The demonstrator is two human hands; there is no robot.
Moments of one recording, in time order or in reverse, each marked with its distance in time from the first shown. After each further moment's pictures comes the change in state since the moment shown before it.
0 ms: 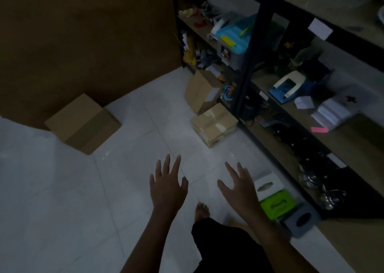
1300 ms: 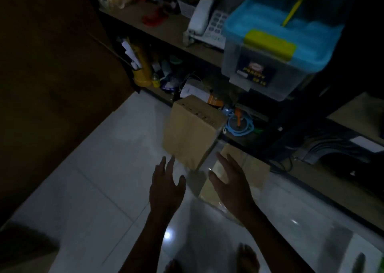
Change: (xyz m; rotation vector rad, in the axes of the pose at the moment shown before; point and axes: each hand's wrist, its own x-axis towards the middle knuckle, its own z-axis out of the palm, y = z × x) left_hand 0.734 -0.040 0.175 -0.348 -0.235 0.255; right_hand 0.654 -0.110 0.141 0.387 0.307 0.187
